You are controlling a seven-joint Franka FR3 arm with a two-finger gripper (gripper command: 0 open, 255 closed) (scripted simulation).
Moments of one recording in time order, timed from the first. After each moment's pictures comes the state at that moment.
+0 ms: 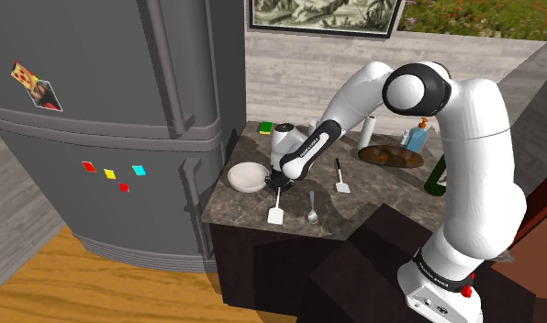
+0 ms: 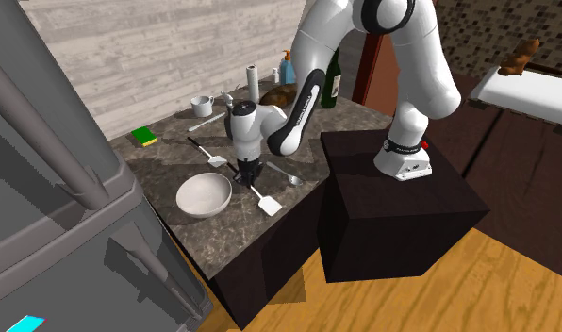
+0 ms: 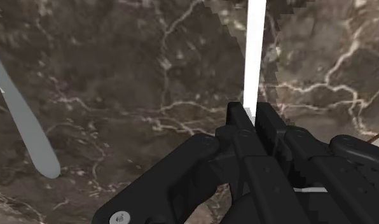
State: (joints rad) arm -0.05 0.57 0.17 -2.07 -0.31 2.66 1.22
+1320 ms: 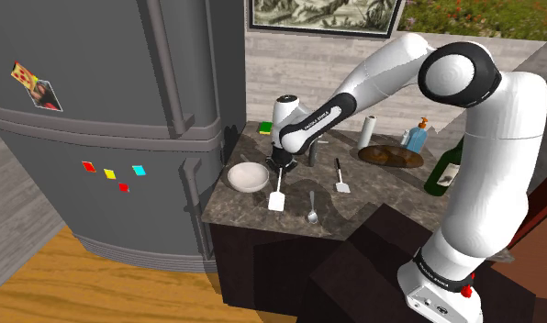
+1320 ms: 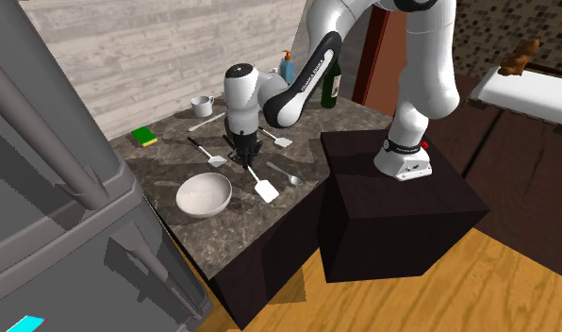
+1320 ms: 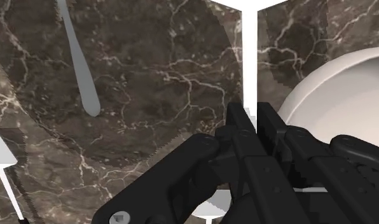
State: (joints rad) arm -0.10 0.35 0.24 -2.09 -0.22 2.46 1.14
